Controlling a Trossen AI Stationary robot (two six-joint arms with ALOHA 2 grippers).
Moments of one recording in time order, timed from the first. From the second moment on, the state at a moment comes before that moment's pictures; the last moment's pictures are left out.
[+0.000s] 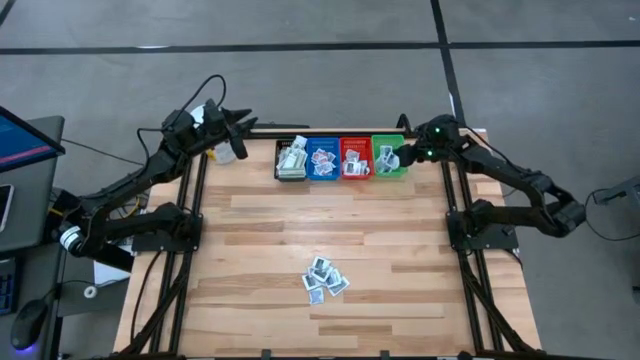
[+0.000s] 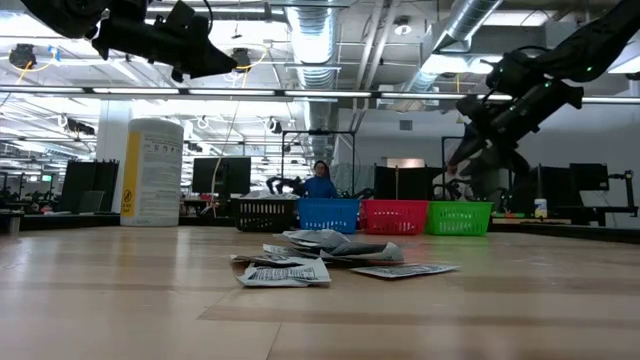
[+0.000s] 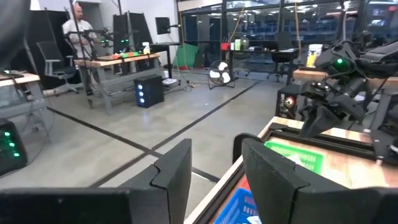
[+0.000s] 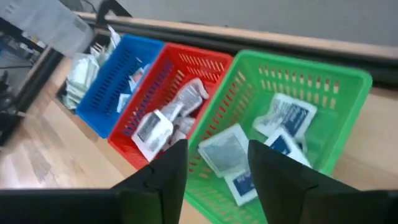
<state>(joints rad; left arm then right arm) 0.84 0.91 0.62 0.31 0.27 0.09 -0.98 1.10 0.53 -0.12 -0.36 0.34</state>
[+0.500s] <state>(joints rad) 0.84 0.91 0.62 0.31 0.50 0.04 -0.75 0.92 0.53 -0.01 -0.36 0.25</state>
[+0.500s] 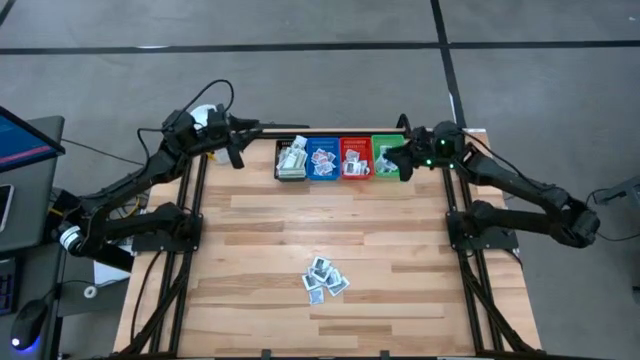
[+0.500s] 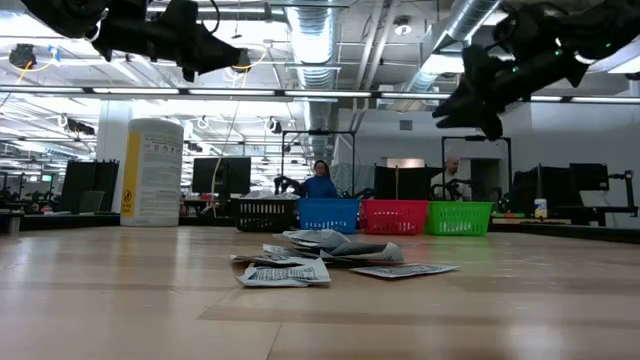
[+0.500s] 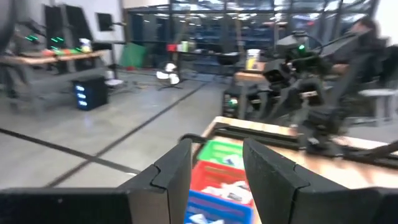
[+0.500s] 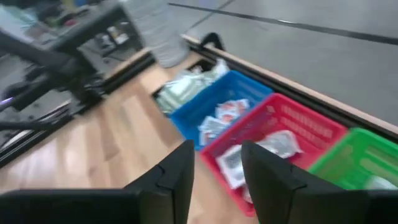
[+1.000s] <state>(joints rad) 0.74 0.91 0.62 0.27 0.74 0.03 -0.37 0.90 0.53 -0.01 -0.18 0.32</state>
